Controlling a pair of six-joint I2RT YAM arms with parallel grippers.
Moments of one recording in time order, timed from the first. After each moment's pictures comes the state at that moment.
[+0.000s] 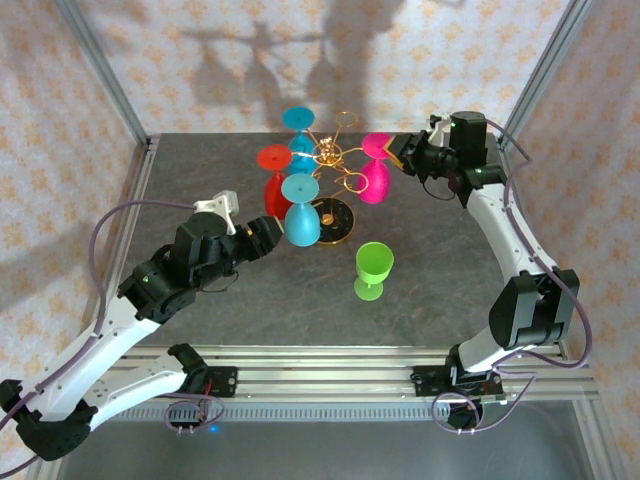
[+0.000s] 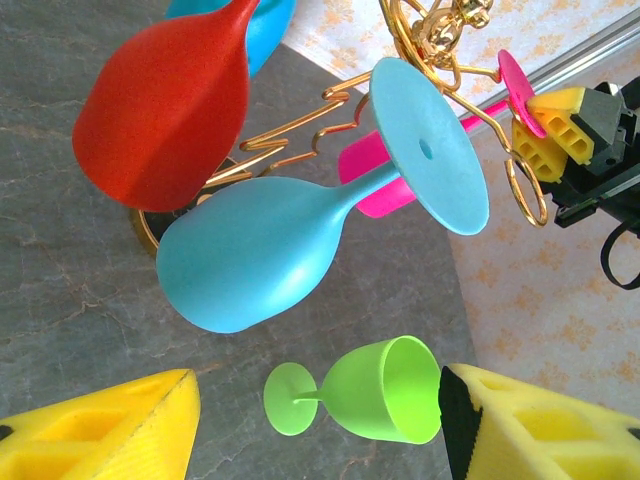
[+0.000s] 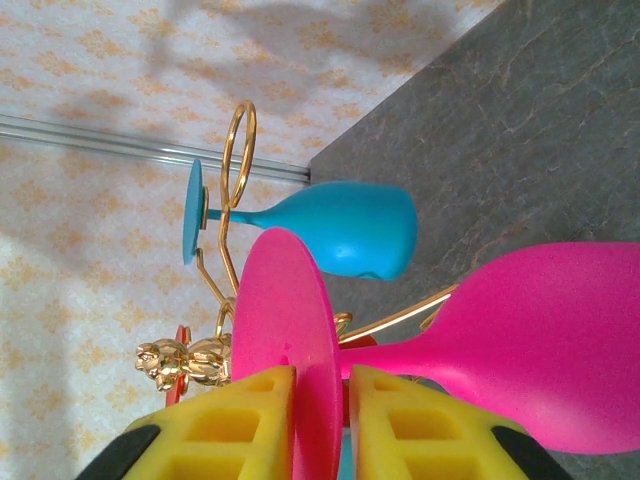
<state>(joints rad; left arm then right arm) -0.67 0.86 1.02 -0.62 -0.13 -0.91 0.12 1.53 1.42 -0.35 -0.72 0.93</state>
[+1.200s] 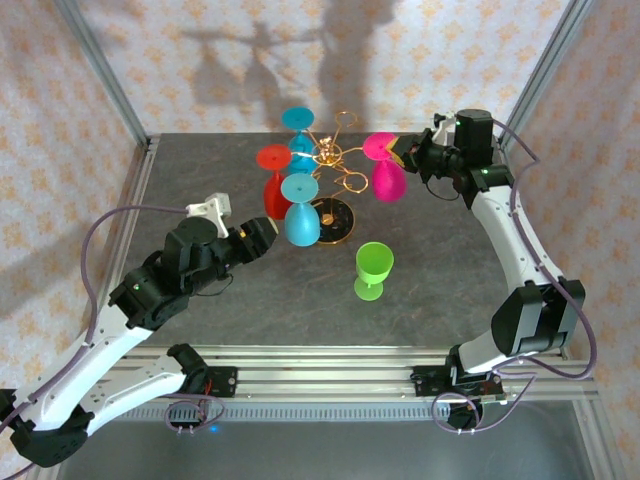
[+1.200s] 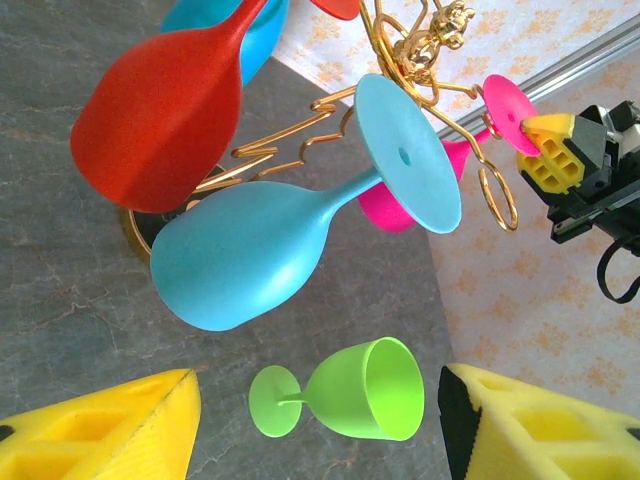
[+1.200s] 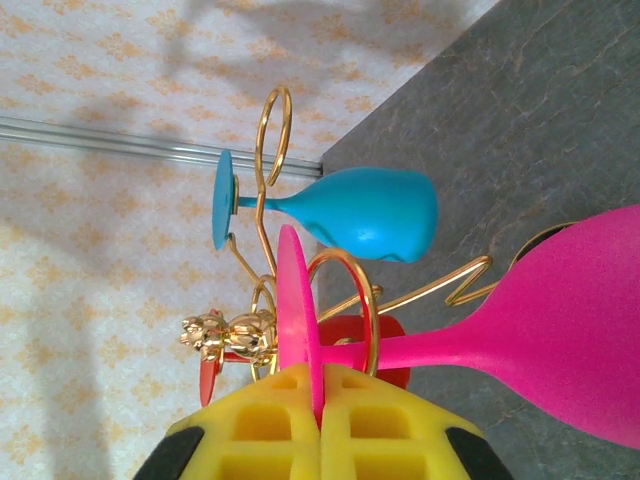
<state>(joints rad) -0.67 0.80 1.01 -0.62 -0.13 -0.93 0.12 1.49 1.44 -0.41 -0.73 0.99</state>
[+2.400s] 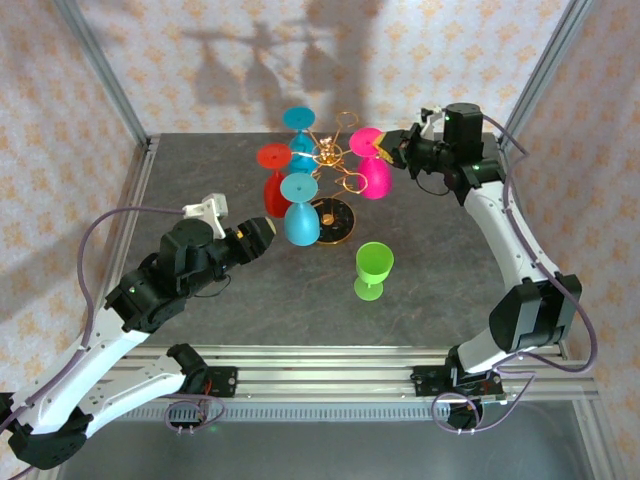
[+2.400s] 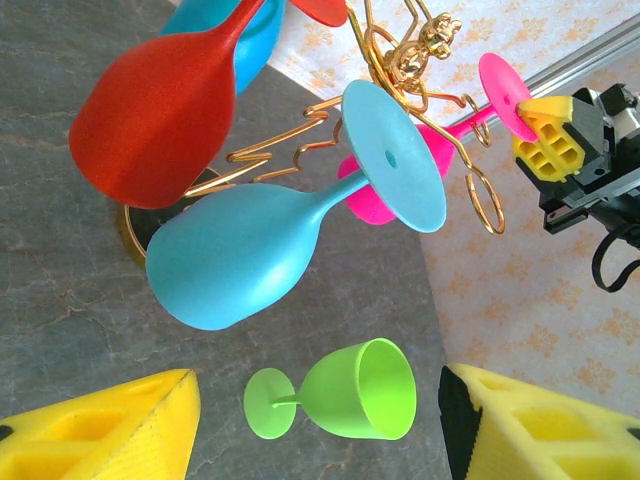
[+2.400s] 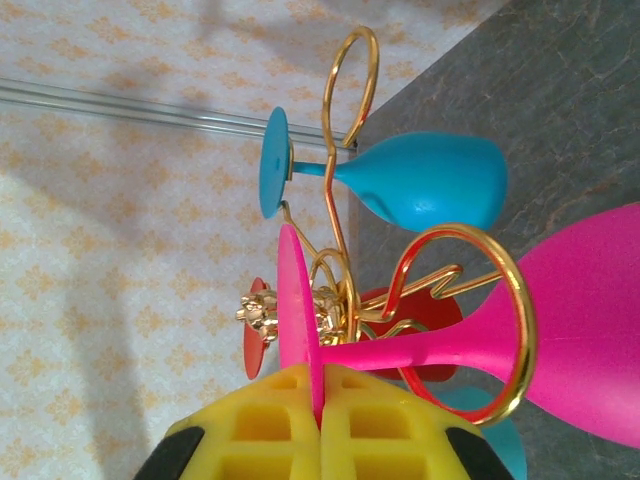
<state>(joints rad) -0.67 0.78 1.01 -0.62 -0.13 -0.93 0.18 1.52 1.50 -0.39 -0.75 1.03</state>
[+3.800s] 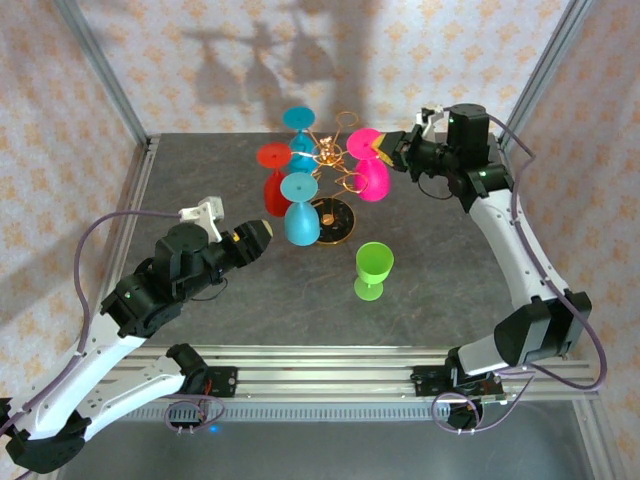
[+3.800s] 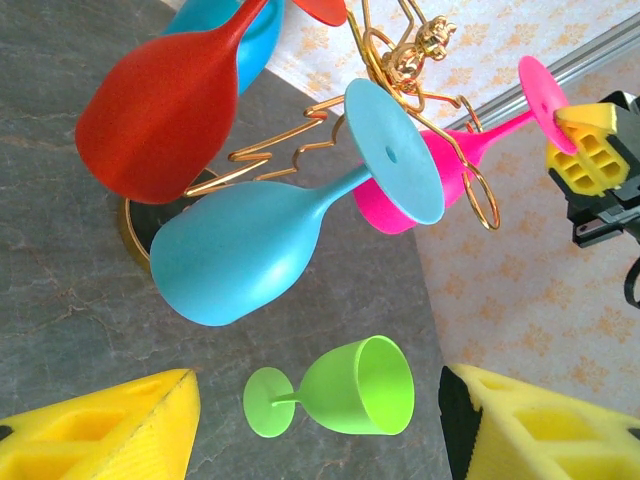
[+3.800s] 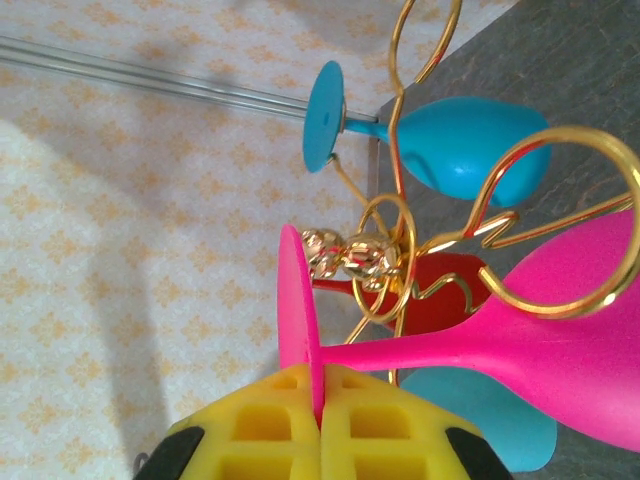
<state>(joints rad) -0.67 0.75 0.99 -0.62 -0.13 -0.93 0.20 1.43 1.50 -0.44 -0.77 1.03</state>
